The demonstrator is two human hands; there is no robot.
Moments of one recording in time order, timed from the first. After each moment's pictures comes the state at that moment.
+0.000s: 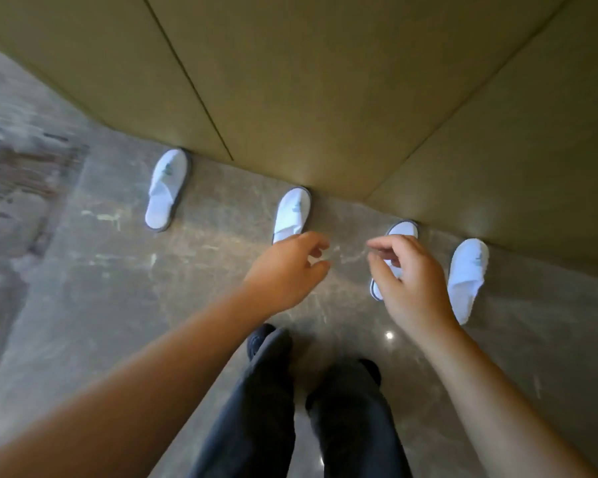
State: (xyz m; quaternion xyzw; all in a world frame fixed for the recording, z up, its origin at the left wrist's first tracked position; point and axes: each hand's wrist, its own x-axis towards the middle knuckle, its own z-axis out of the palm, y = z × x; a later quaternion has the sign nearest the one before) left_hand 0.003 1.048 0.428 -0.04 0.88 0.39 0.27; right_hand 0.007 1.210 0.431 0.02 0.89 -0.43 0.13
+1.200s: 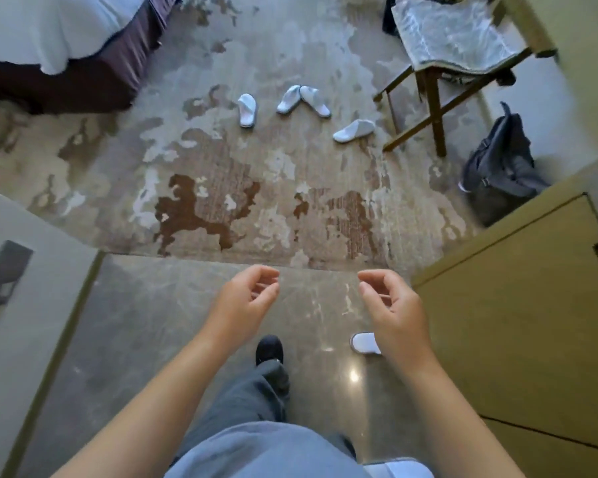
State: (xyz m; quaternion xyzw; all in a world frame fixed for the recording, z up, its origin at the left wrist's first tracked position) left_hand 0.280 0.640 0.665 -0.61 0.60 0.44 -0.27; right_hand 0.090 0.672 0.685 -0.51 0.67 -0.39 0.37
